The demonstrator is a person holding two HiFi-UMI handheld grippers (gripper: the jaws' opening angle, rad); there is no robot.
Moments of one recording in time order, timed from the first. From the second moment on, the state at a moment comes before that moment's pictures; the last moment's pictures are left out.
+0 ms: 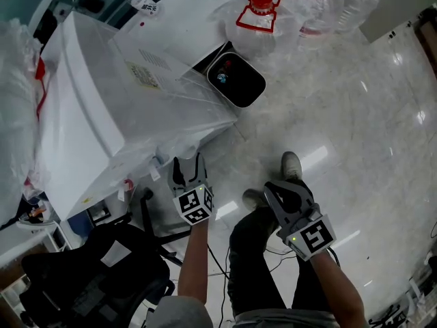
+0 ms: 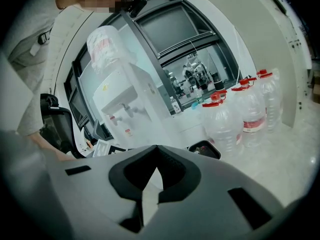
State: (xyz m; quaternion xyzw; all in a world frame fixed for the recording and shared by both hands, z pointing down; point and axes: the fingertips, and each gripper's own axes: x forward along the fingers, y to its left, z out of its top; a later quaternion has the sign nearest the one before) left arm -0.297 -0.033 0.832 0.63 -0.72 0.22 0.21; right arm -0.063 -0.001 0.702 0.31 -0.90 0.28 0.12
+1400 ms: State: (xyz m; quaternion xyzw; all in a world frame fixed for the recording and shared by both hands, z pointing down) left arm -0.182 0.051 0.433 0.71 -0.67 0.10 0.19; right arm -0.070 0.033 0.441 0.30 -0.92 0.27 0.05
